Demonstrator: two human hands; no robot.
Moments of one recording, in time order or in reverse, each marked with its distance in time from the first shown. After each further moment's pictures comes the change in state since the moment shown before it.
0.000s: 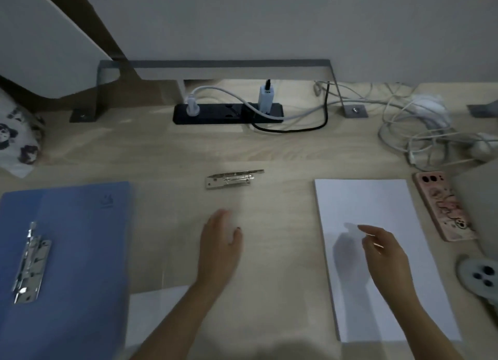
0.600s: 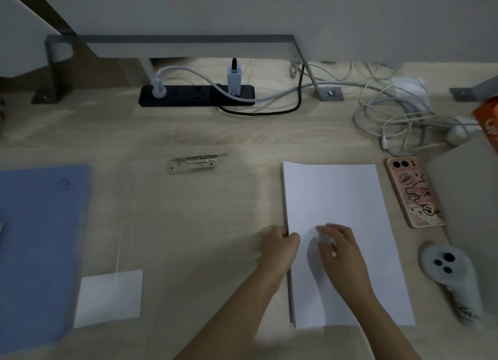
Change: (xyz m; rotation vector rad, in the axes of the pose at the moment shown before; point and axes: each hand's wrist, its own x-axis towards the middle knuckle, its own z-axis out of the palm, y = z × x) left_hand -0.044 0.116 0.118 -0.338 -0.470 -0.510; right_hand 0.002 0.043 -0.006 -0.154 -0.186 -0.159
